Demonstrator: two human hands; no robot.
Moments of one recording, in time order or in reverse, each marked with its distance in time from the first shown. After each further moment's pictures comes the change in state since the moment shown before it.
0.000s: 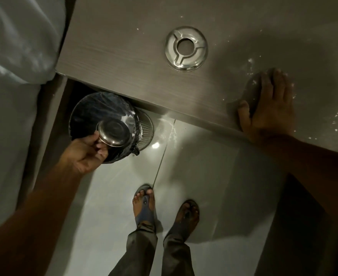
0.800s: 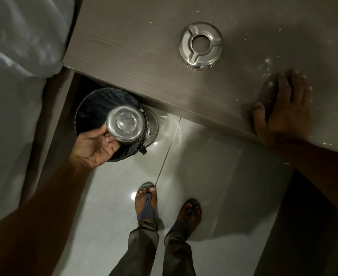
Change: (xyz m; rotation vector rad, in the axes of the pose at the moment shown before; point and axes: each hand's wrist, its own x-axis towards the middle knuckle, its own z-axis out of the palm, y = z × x) left_hand 0.036 0.001 -0.002 -0.153 -0.327 0.023; right_hand 0.007 0.007 -0.008 0.009 0.019 0.025
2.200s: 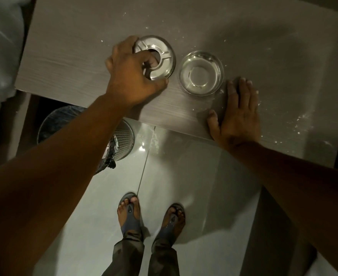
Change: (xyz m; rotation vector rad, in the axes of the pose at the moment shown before) left_hand 0.048 -0.001 0.252 1.771 0.095 0.957; right_hand -0.003 -0.003 0.011 -0.037 -0.009 -0.045
